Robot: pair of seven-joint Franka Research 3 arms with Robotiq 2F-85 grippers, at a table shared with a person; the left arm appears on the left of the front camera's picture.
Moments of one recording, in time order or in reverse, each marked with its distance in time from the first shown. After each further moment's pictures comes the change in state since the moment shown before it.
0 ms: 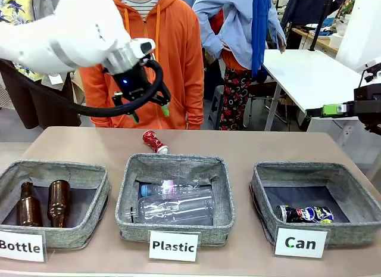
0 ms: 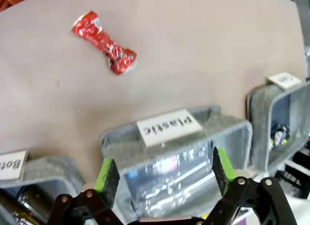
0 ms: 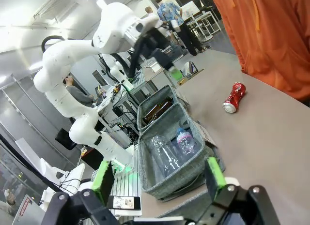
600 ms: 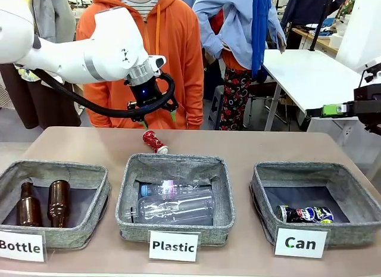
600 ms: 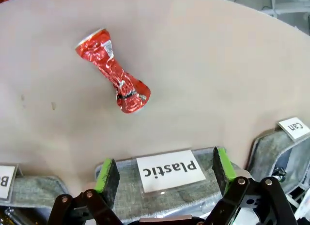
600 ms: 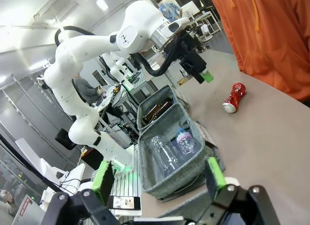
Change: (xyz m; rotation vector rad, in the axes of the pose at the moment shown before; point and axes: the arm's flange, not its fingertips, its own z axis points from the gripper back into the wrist) left arm 0.052 0.005 -0.055 0.048 0.021 0.169; right arm 0.000 0.000 0.000 0.000 0.000 0.000
